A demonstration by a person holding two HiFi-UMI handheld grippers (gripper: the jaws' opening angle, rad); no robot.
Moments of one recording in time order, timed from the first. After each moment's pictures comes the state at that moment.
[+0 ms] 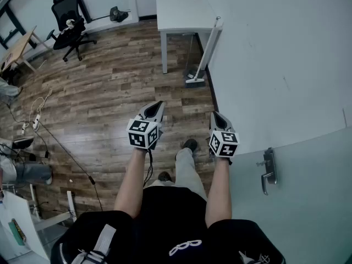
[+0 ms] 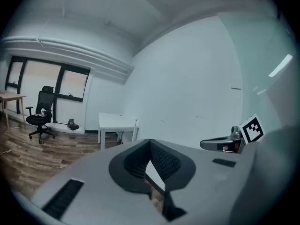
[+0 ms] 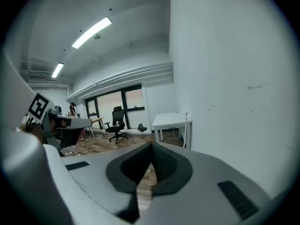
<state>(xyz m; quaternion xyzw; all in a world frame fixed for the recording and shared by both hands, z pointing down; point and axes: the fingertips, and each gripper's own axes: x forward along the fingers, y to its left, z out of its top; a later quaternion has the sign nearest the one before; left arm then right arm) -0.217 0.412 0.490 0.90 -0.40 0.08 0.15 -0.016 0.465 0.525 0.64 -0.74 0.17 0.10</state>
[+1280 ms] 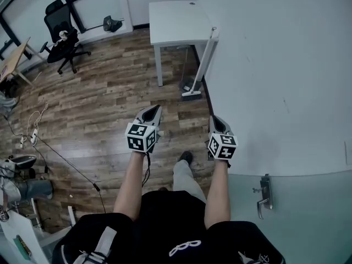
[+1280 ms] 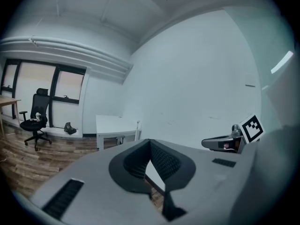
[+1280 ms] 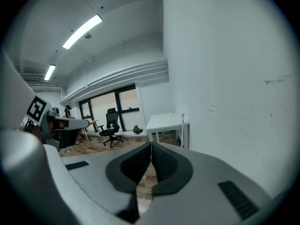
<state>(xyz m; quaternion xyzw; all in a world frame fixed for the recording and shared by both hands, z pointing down) -0.185 0.286 0.491 0.90 -0.40 0.09 0.13 0.025 0.347 0.530 0.66 -0.73 0.18 0.09</state>
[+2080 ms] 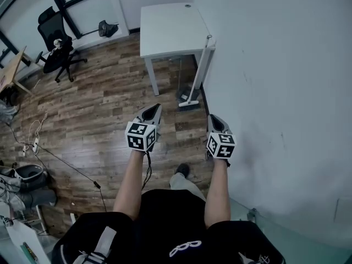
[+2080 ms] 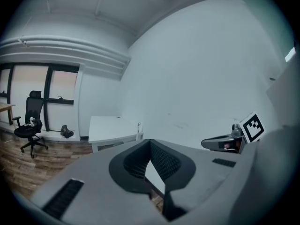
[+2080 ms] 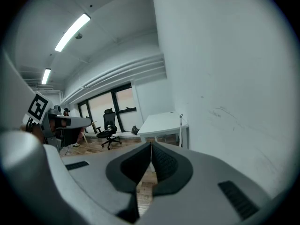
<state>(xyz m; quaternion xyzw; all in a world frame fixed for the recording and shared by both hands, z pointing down) -0.071 0.125 0.490 0.90 -0.40 0.12 0.13 0.129 0.185 0.538 0.64 -0.73 0.20 0.08</state>
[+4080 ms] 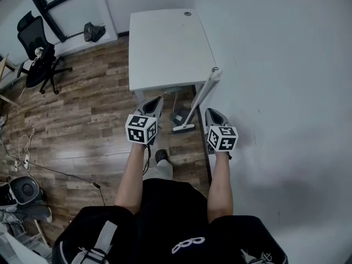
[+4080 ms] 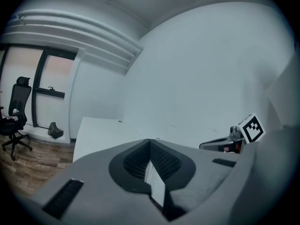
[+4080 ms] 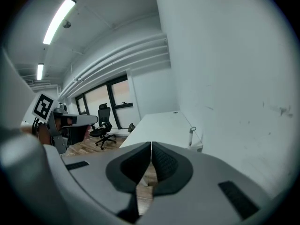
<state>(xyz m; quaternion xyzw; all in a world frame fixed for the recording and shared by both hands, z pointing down) -0.015 -0.262 0.510 0.90 -0.38 0.09 0.17 0.171 -0.198 0.547 0.62 -0.75 0.21 0.13</state>
